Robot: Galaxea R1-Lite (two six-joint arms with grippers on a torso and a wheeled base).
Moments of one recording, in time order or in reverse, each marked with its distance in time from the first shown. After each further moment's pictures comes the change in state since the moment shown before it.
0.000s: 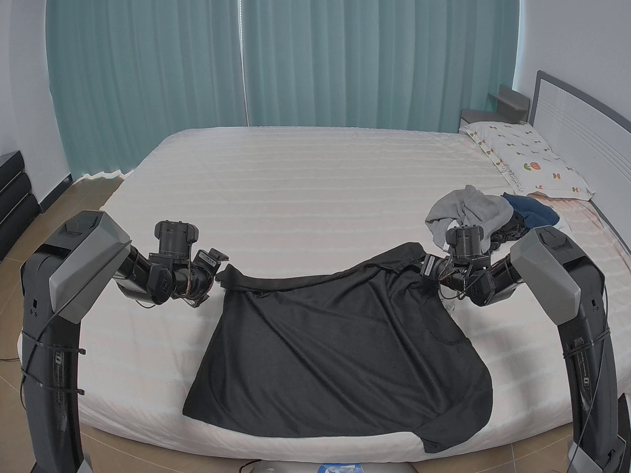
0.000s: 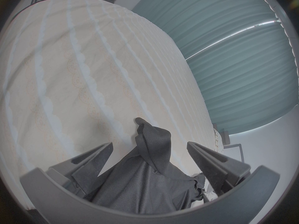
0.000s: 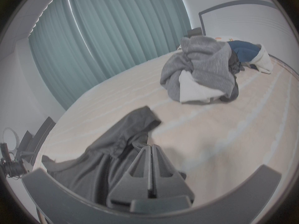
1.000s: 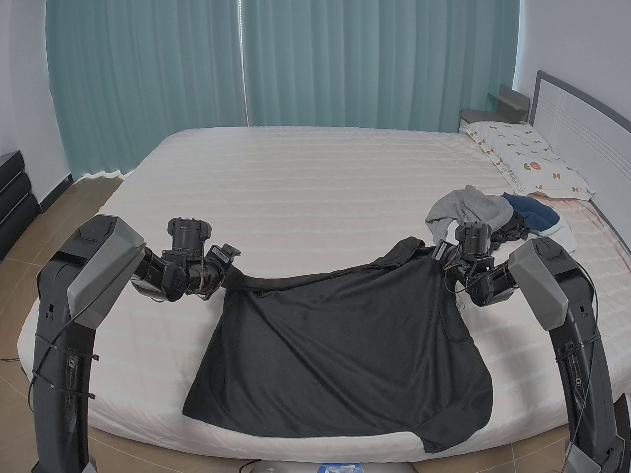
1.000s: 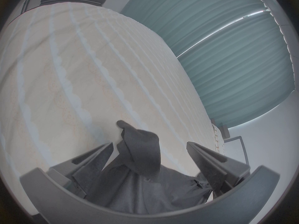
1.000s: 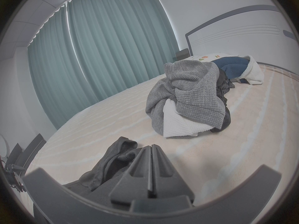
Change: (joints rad) left arm -0.024 0.074 -0.132 0.011 0.019 0.074; right arm -0.051 0.120 -0.165 -0.159 -0.130 -0.003
